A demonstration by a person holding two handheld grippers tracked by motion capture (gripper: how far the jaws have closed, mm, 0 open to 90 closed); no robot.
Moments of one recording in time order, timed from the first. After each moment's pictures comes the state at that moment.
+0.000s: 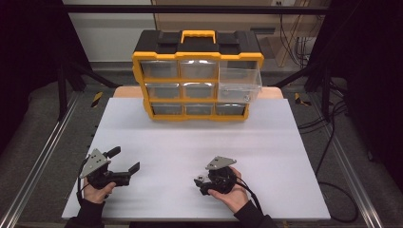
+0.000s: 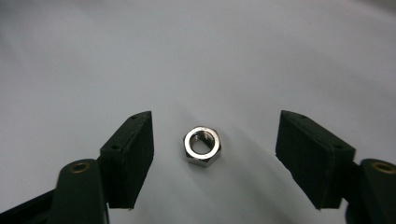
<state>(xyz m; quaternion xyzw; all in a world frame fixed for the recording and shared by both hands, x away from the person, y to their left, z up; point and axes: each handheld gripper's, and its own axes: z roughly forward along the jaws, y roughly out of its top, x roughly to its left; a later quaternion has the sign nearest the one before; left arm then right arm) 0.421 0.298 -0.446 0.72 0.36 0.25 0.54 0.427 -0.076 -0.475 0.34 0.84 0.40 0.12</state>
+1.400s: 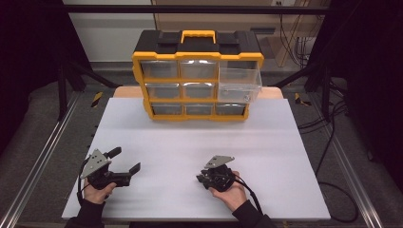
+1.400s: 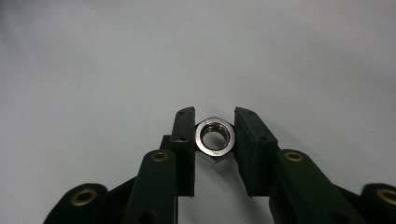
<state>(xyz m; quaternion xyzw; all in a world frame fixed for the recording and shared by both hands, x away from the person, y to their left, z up) 0.421 0.296 -0.446 0.72 0.35 0.25 0.53 0.436 -0.077 -0.479 0.33 0.85 0.39 0.10</state>
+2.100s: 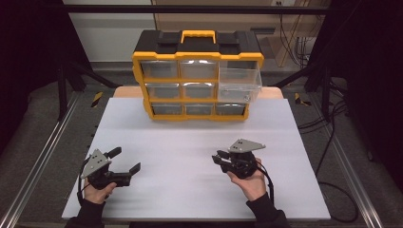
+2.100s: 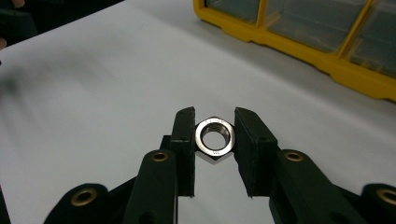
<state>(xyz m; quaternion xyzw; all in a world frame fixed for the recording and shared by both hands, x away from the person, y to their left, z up) 0.421 0.296 -0.447 0.73 0.36 0.25 0.53 0.440 -0.130 -0.410 0.35 0.80 0.46 0.15</state>
